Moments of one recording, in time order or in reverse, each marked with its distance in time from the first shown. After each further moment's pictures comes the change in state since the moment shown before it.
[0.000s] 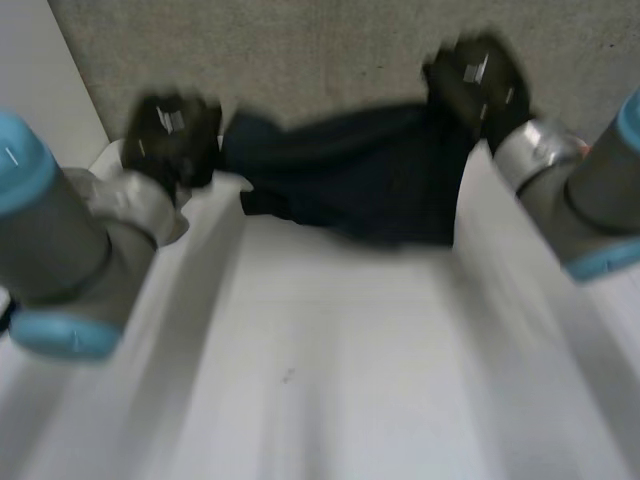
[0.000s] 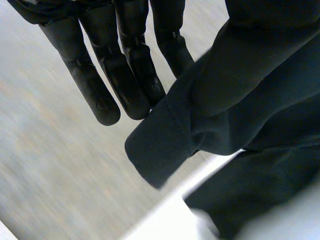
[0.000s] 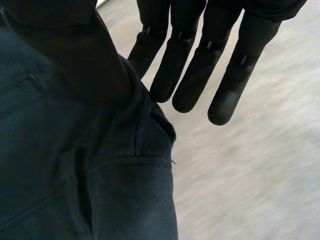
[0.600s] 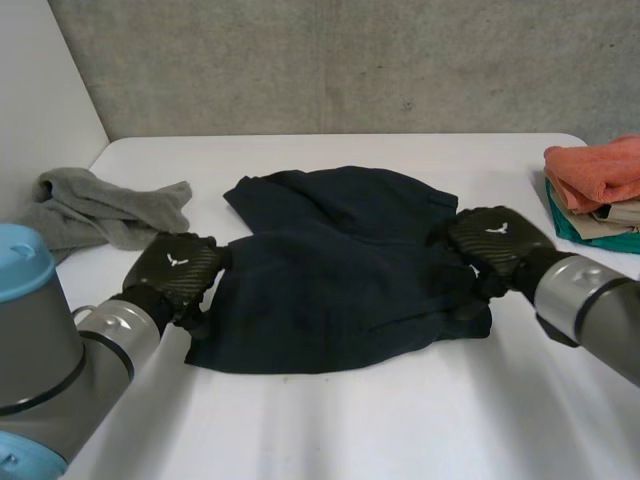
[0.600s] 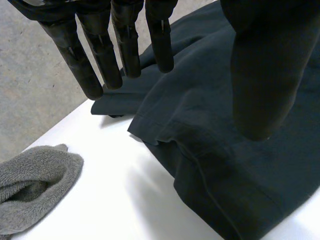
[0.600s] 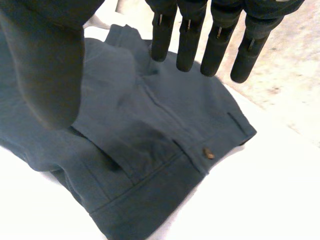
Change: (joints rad) left arm 0.076 0.090 -0.314 -0.153 0.124 0.032; right arm -0.090 -0.271 0.397 0.480 -0.021 0.094; left_hand -0.703 -0.728 -0.720 -0.742 -0.705; right_hand -0.675 -0.747 -0.742 -0.765 -0.749
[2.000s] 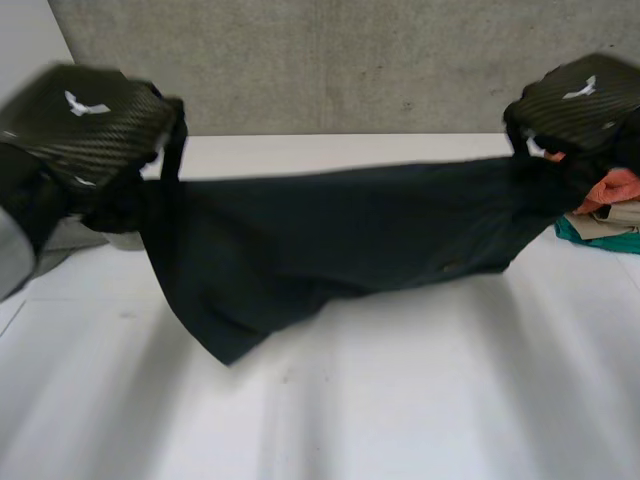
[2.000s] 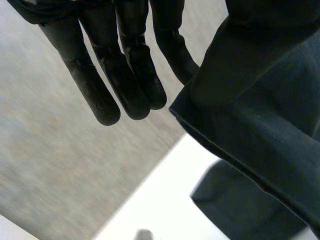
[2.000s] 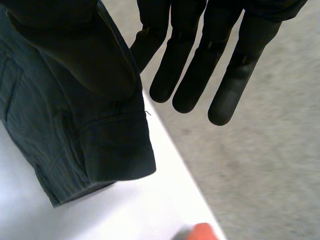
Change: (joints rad) left arm -0.127 0.346 0.419 -0.522 -0.103 0.060; right arm -0.044 -0.130 -0.465 0.450 0.028 -0.349; left_hand 0.638 0.728 0.720 0.742 0.727; right_hand 0.653 0.746 0.744 0.764 0.785
